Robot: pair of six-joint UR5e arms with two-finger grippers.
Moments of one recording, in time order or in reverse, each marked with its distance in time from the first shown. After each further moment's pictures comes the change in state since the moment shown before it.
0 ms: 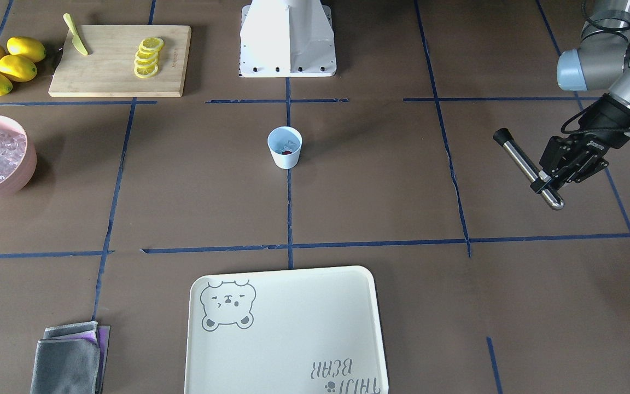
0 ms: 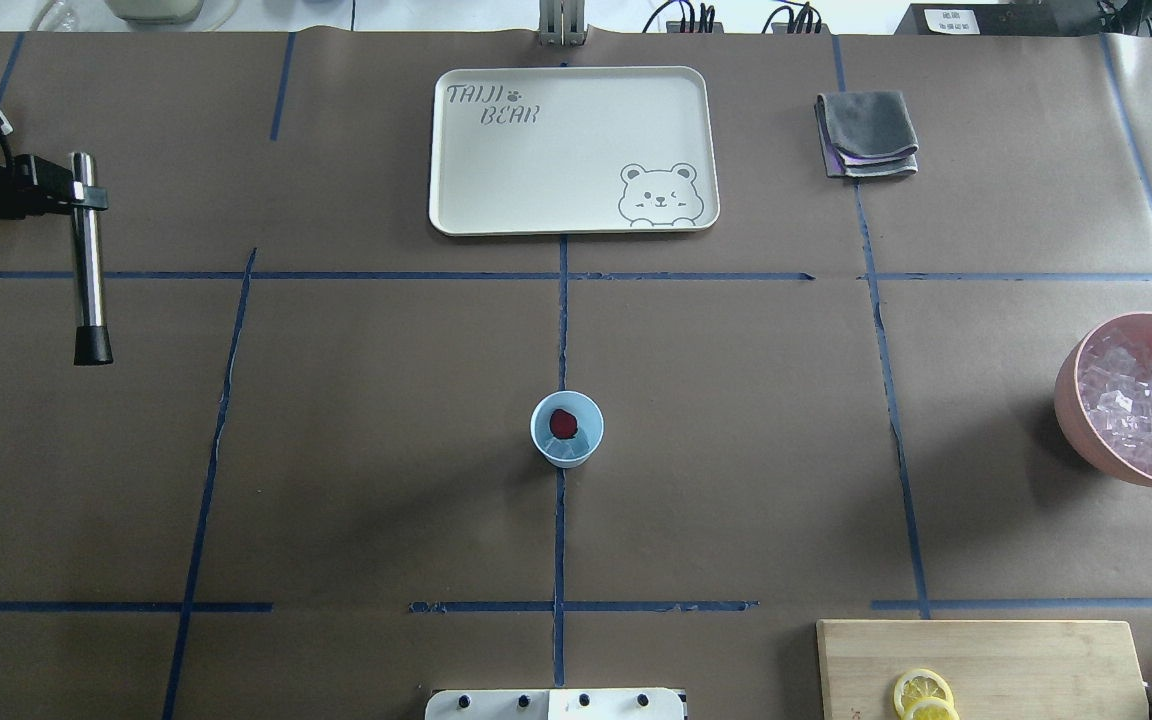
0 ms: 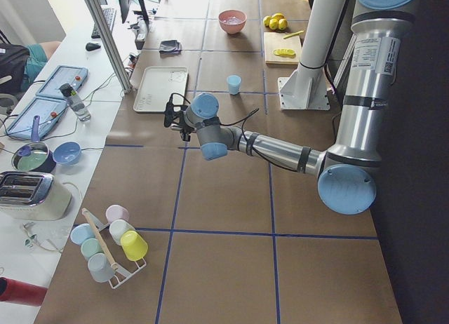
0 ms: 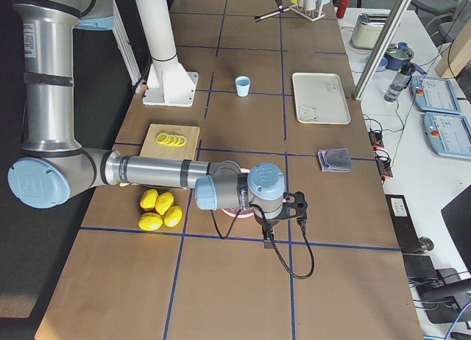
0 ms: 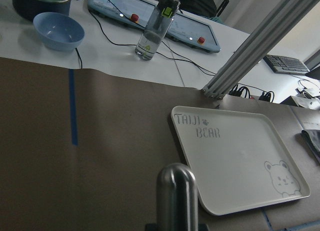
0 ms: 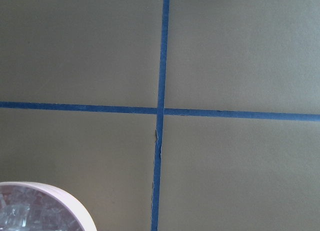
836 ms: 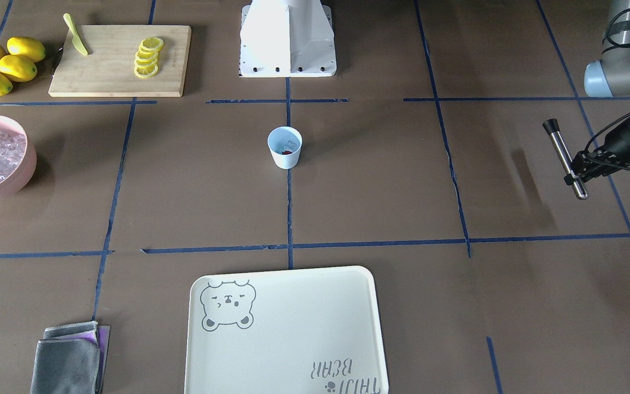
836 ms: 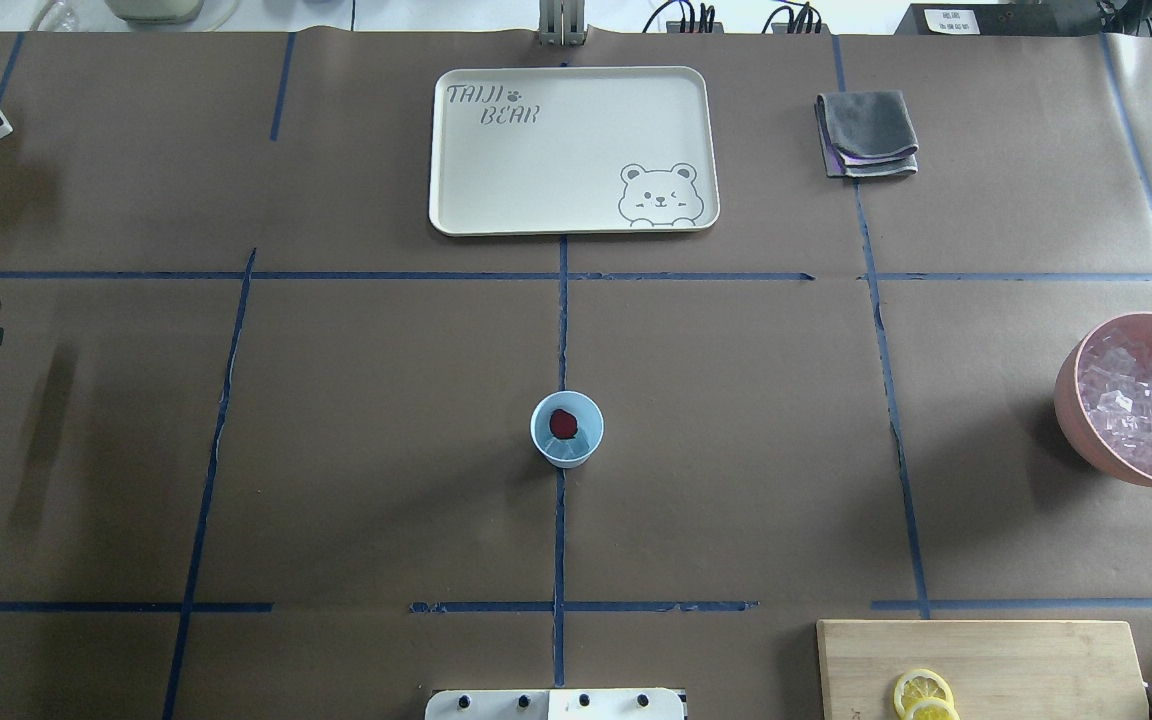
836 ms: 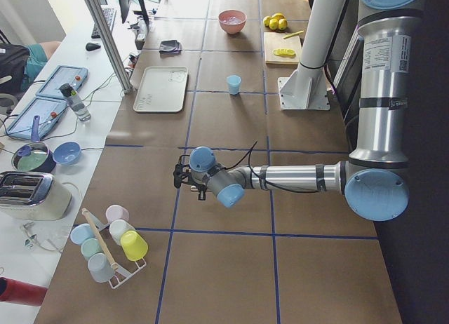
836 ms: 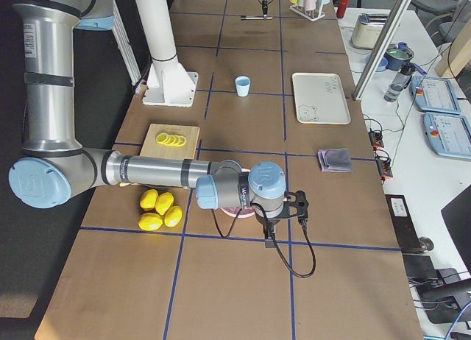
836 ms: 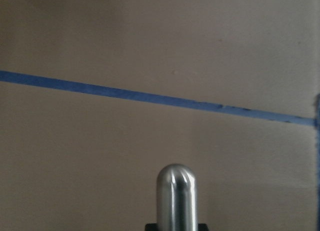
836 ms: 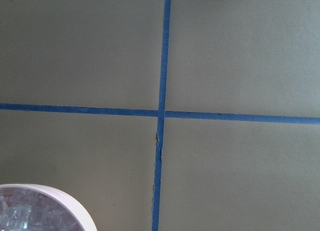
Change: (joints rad) left arm -0.019 0.096 0.239 0.137 -0.074 0.404; right arm 0.000 0.005 0.001 0.000 -0.002 0.000
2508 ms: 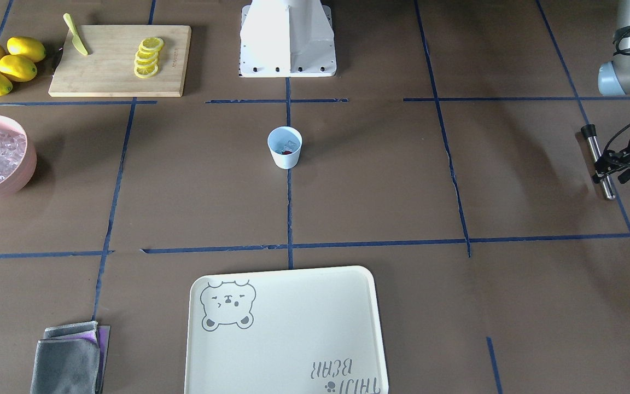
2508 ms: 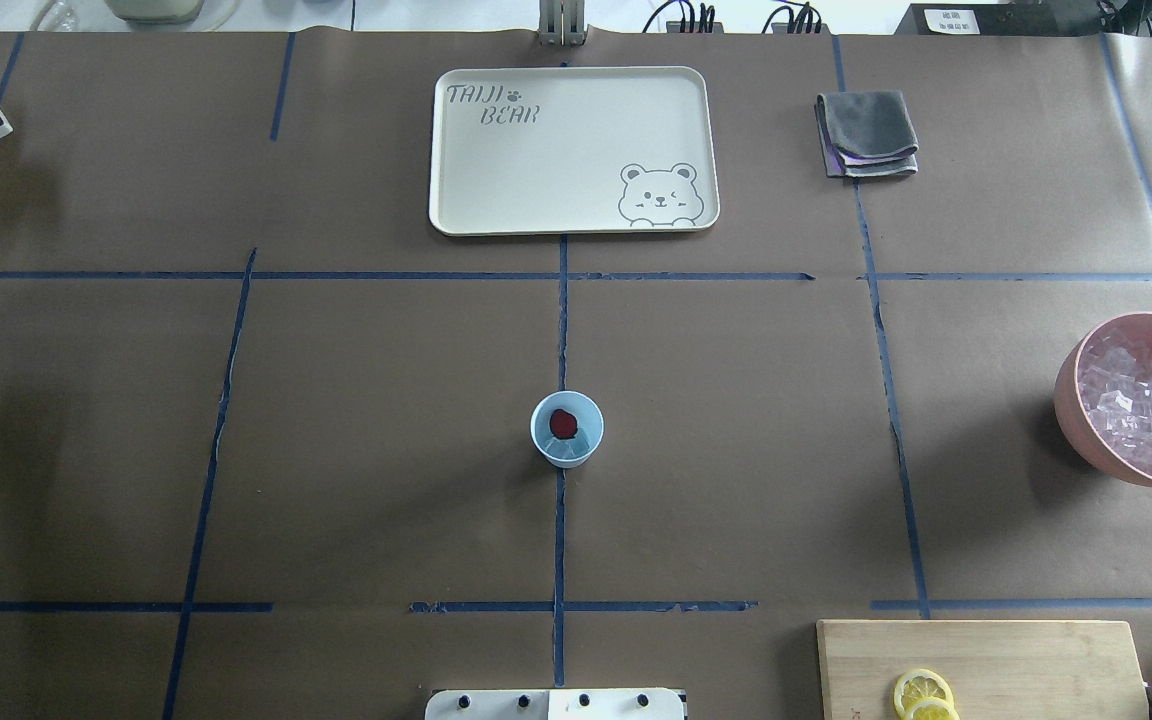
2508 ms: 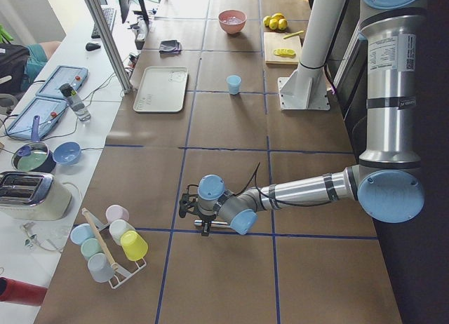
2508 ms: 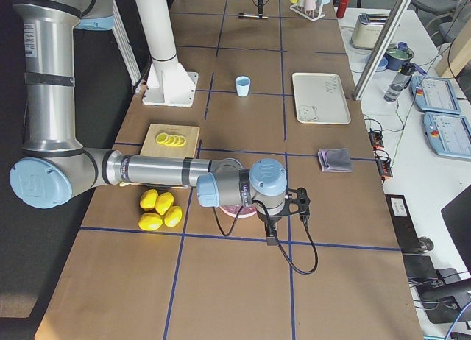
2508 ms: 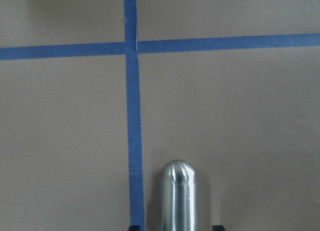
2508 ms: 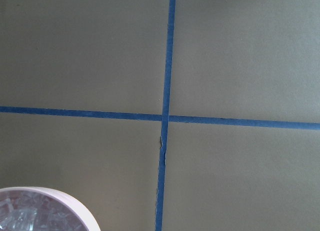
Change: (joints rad) left arm -0.012 0.054 0.113 -0.054 0.139 0.155; right arm 0.000 0.005 0.011 0.000 0.002 0.002
